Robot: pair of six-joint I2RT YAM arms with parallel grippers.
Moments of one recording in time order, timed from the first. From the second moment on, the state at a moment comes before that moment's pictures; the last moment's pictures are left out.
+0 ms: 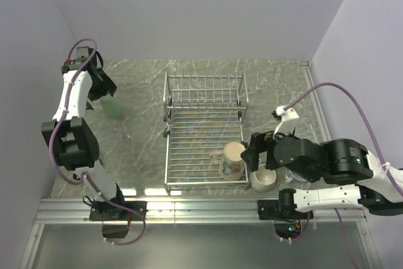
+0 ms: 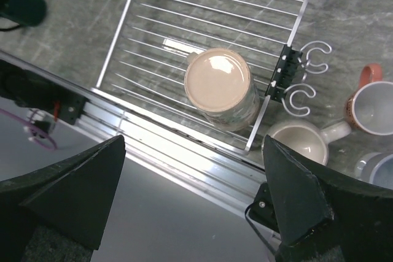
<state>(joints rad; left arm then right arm) 0.16 1.74 1.65 -1.07 -0.25 -0.58 1.42 0.88 1.41 -1.35 0.65 0.91</state>
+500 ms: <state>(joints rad) 0.17 1.98 1.82 -0.96 -0.15 -0.52 1.42 0.88 1.42 -1.37 0.65 0.96</state>
